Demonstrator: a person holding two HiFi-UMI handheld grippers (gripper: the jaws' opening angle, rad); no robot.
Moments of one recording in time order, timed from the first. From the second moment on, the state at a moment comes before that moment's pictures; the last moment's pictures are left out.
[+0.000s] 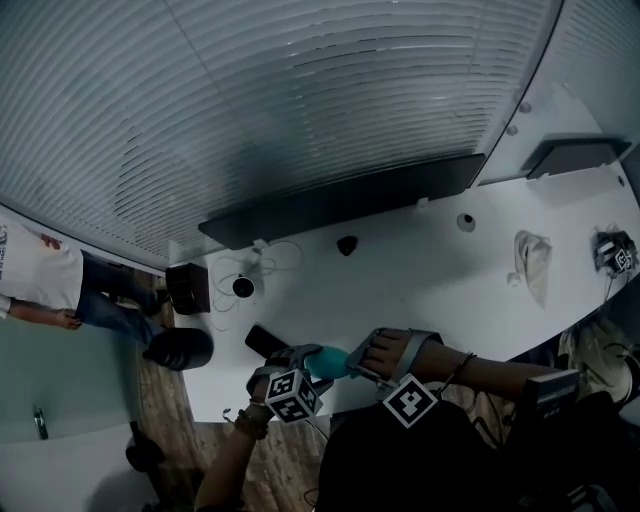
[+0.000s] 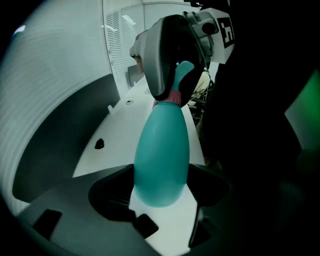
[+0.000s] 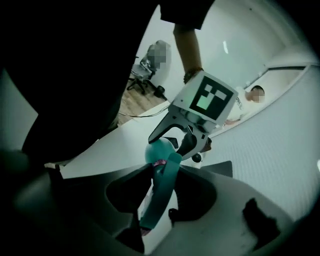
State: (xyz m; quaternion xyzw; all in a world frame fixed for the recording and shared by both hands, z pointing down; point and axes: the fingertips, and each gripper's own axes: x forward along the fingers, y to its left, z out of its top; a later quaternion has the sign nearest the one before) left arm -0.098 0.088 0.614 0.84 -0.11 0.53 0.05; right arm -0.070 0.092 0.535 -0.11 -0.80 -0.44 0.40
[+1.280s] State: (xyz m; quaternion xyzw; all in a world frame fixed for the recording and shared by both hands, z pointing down) left arm -0.161 -0.030 0.504 0.64 -0.53 0.49 -0.28; right arm -0.067 0.025 0.472 0.02 -0.58 0.81 -0.11
